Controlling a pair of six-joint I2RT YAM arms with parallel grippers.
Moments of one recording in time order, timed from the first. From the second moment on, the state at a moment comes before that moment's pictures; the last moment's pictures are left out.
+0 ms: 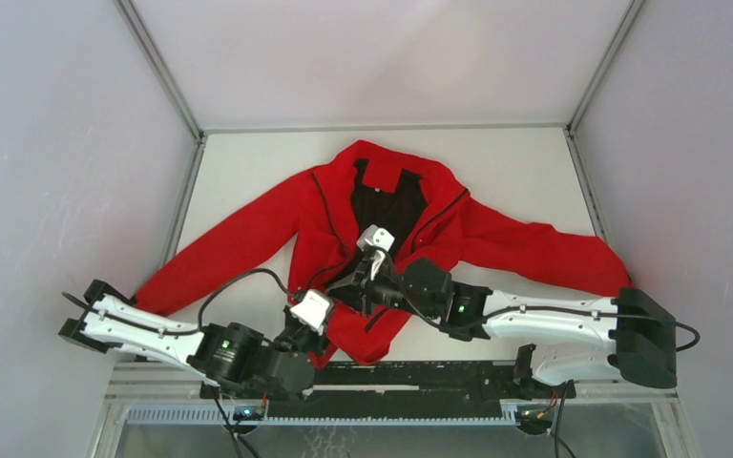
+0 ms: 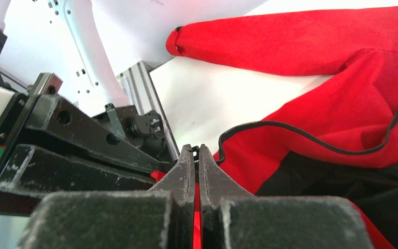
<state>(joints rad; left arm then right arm) -1.83 0.72 0.66 -0.60 -1.15 -0.61 1.22 1.22 0.76 0.31 0.03 0.35</state>
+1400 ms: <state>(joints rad) -2.06 0.67 0.41 0.16 -1.16 0.16 0.96 0.64 0.43 0.23 0.02 0.35</state>
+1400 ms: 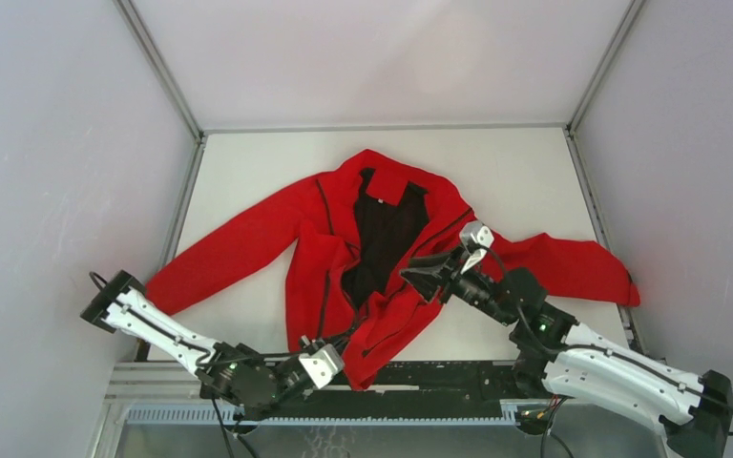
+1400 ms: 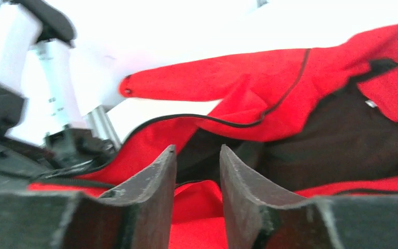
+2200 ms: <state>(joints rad) -1.92 0.64 0.30 0.28 -0.77 0.89 0.98 0.66 0.33 0.43 -0.56 0.55</state>
